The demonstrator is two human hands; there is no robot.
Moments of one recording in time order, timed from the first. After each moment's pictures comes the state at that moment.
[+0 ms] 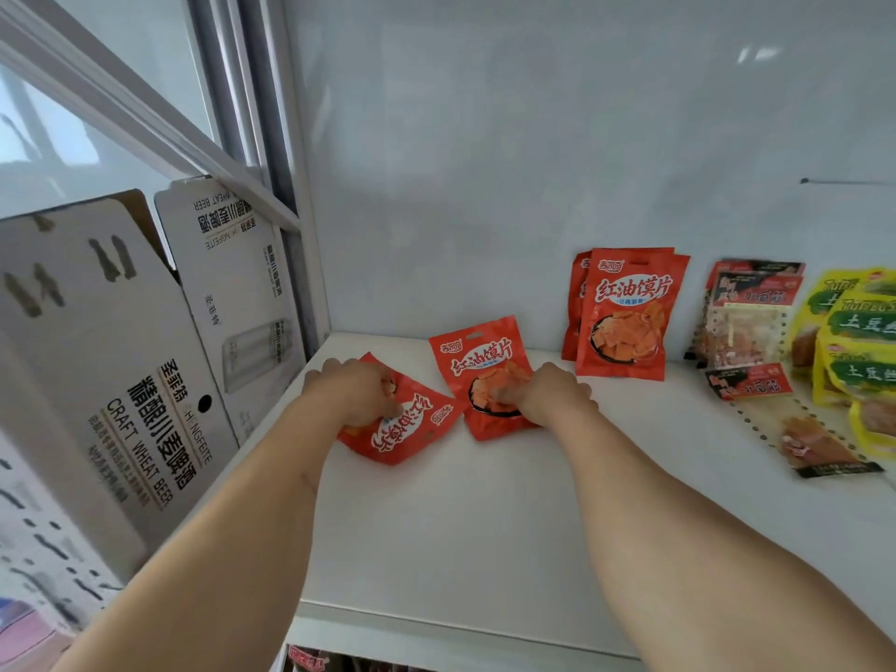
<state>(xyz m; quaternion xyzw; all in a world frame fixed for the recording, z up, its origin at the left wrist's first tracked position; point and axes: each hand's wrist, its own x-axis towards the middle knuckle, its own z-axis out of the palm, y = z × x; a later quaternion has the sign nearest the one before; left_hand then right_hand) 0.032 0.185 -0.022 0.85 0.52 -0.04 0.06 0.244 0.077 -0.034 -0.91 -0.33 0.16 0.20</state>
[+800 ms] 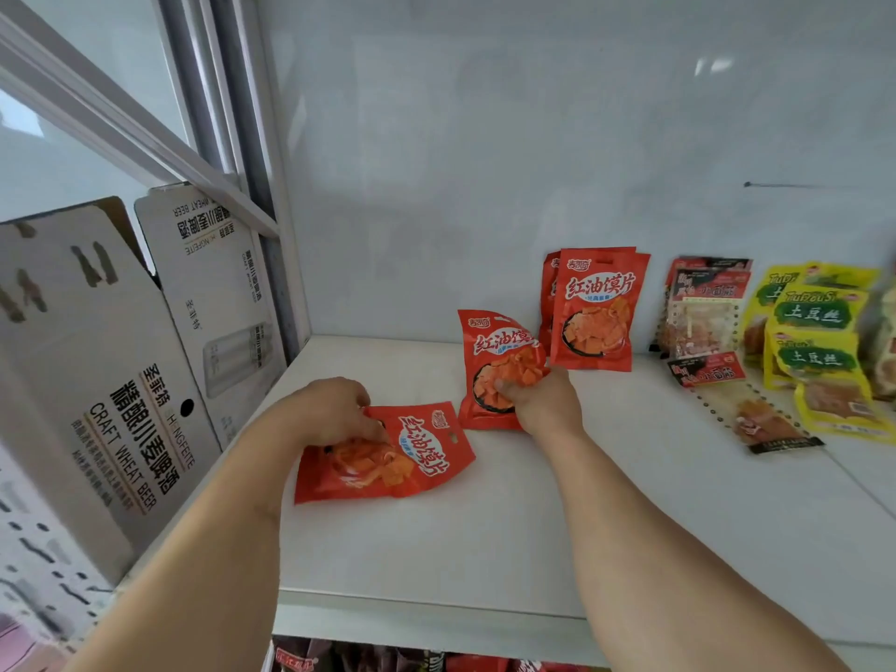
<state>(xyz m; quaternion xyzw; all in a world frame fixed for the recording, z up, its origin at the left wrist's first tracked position) 0.010 0.159 -0.018 0.85 0.49 -0.03 0.17 0.247 0.050 -0.059 -0.80 -0.28 0.16 0.50</state>
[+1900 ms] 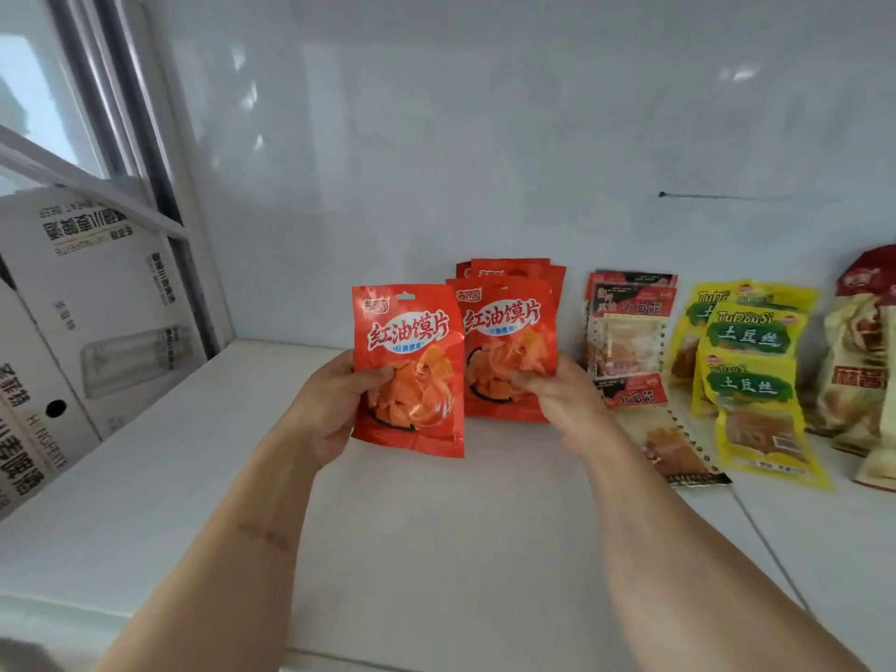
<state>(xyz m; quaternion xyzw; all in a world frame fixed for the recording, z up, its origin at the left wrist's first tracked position) 0.157 0.082 -0.026 0.56 0.32 0.38 0.66 0.400 -0.017 -0.034 -0.60 -0.42 0.27 0.62</state>
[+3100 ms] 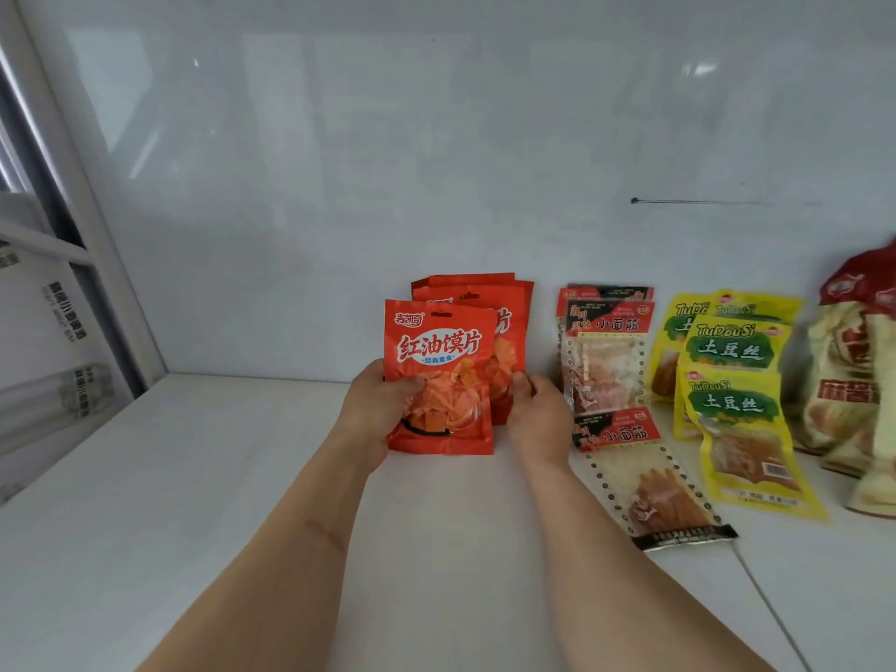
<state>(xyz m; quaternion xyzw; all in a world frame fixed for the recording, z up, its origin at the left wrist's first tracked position) 0.273 0.113 -0.033 0.57 0.41 0.38 0.60 0.435 0.030 -0.071 -0.78 -0.31 0.02 0.54</state>
